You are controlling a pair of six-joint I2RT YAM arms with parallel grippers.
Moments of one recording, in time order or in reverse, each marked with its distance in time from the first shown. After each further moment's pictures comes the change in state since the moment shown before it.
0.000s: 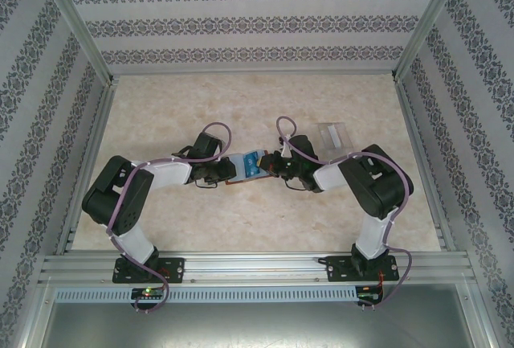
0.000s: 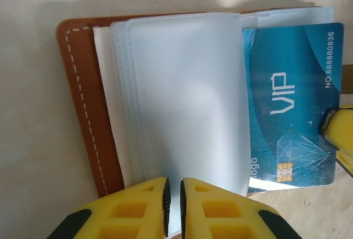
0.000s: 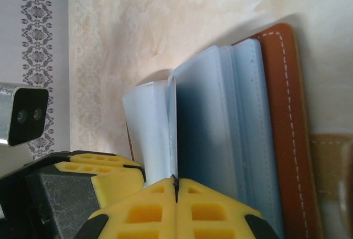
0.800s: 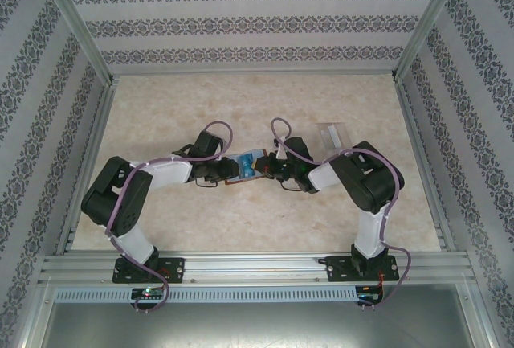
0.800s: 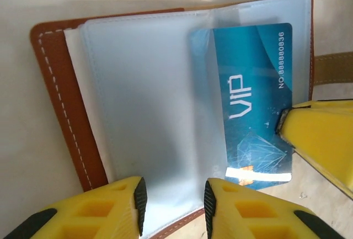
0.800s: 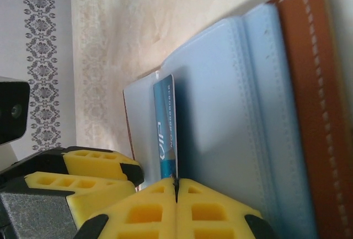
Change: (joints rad) left arm -0.003 -0.022 0.022 -0.064 -0.010 0.024; right arm 0.026 0.071 0.023 0.061 -0.029 0.037
